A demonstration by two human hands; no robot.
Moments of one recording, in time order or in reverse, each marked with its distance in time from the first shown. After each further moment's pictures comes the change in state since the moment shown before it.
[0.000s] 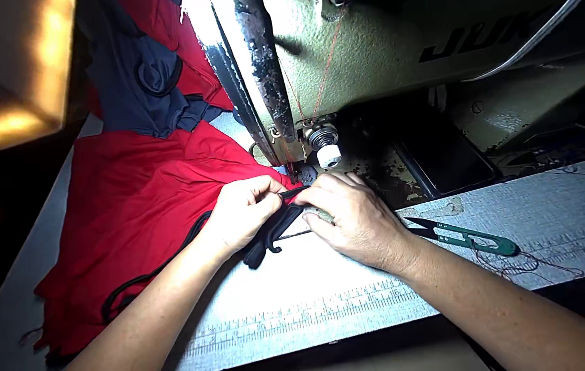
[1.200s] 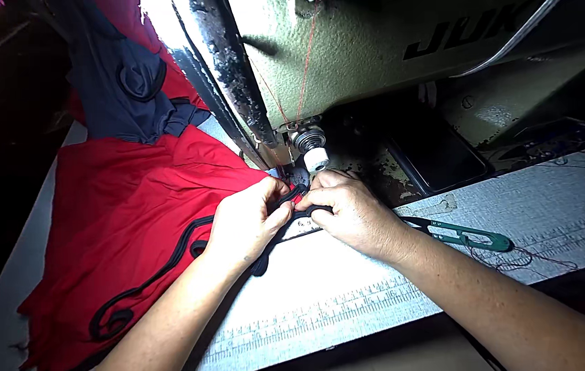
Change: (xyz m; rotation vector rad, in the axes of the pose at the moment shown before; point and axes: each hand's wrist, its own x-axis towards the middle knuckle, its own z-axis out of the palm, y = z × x) left_hand 0.000 -0.002 0.021 0.431 0.078 0.110; right_hand 0.003 0.007 -0.006 0.171 -0.079 0.202
